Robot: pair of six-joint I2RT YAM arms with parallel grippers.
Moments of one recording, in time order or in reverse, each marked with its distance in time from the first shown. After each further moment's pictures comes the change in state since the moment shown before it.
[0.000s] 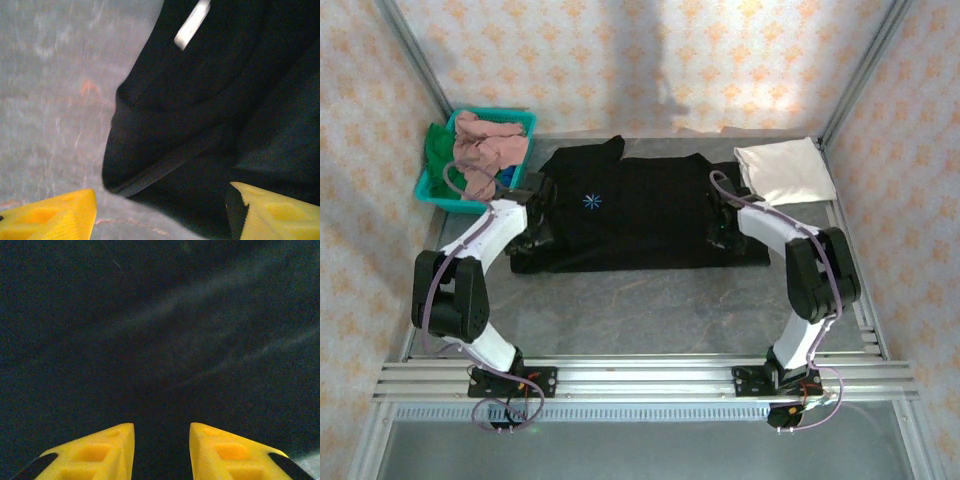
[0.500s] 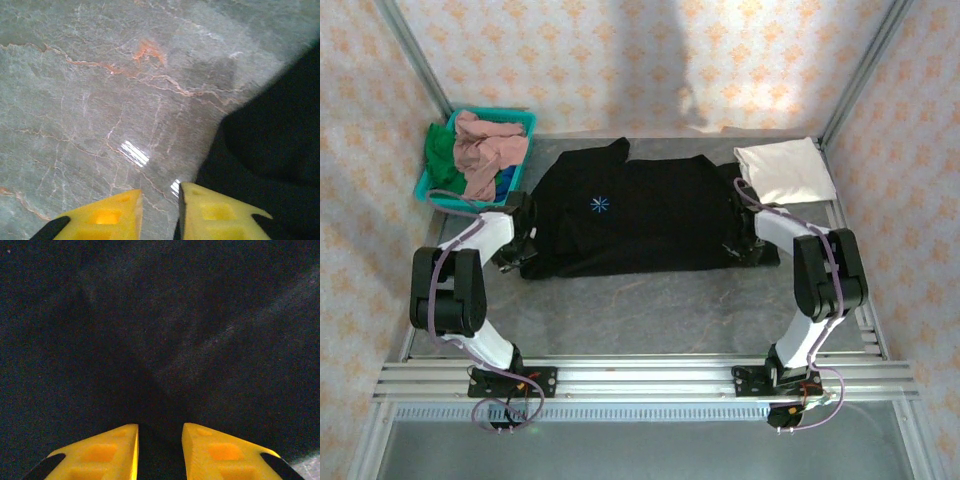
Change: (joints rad) left arm 0.153 0.026 -0.135 0.109 0.033 -0.052; right arm -0.135 -0.029 -0.096 0.046 -0.077 0.024
